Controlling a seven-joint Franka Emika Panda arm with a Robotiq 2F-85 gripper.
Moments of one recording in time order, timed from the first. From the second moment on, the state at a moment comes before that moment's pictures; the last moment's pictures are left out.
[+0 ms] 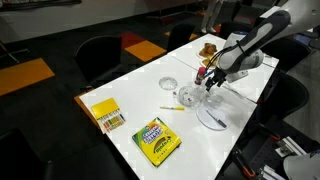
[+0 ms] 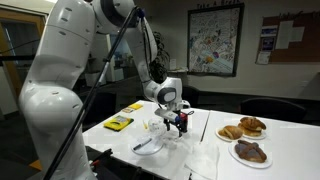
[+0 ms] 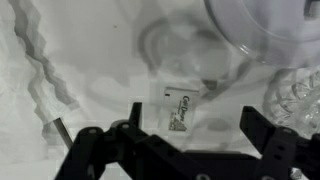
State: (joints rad) arm -0.09 0.44 -0.10 -2.34 0.10 2.81 -0.16
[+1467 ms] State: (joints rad) arm -0.16 0.56 -0.03 -2.32 0.09 3.03 -0.12
